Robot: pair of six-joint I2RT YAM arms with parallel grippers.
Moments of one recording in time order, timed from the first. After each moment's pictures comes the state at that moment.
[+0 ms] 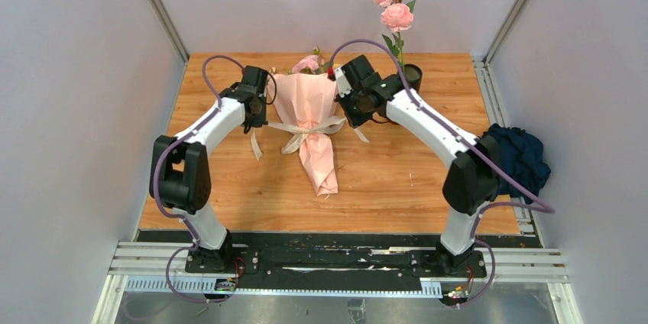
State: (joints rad) left arm -0.25 1.73 1.28 -0.59 -0.26 -0.19; right arm 0.63 1.85 1.69 -0.85 -0.03 -0.05
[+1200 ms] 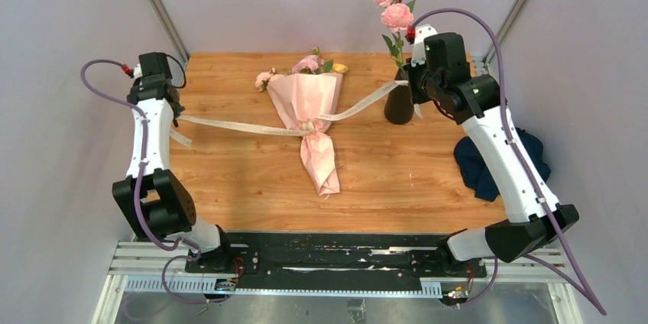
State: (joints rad) left arm 0.28 1.50 1.42 -0.82 -0.43 -0.31; right arm 0.40 1.38 1.69 -0.93 0.13 -0.04
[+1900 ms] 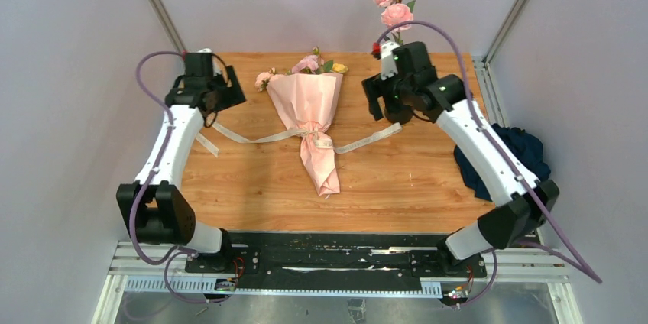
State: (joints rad) left arm 0.09 1.41 1.33 -0.65 -0.06 -0.34; right arm 0.46 1.43 1.64 -0.91 0.03 -0.06
